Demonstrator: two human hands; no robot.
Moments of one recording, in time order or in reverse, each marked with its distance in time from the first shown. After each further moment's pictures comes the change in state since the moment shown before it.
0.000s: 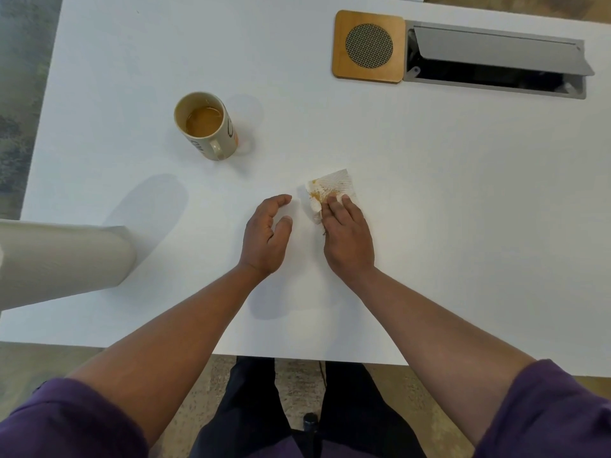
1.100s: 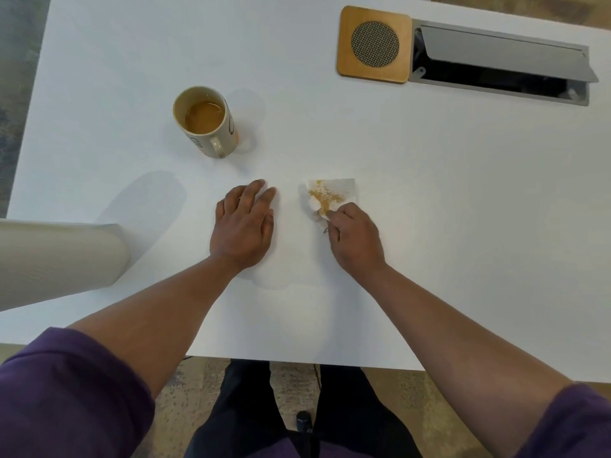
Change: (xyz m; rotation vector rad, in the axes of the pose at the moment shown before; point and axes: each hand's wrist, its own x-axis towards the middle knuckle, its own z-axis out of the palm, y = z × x) left_hand 0.025 -0.042 -0.031 0.805 -0.042 0.241; right_hand 0.009 0.006 -0.018 0.103 0.034 -0.023
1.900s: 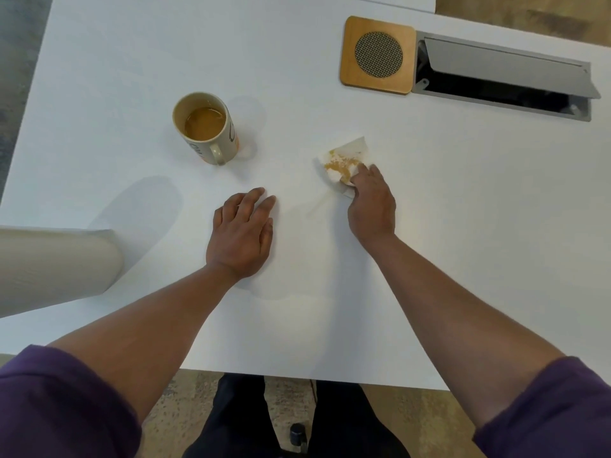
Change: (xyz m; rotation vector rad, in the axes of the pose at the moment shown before) left_hand 0.001 -0.003 0.005 0.001 0.015 -0.010; right_hand 0.071 0.027 -0.008 0.013 0.100 0.209
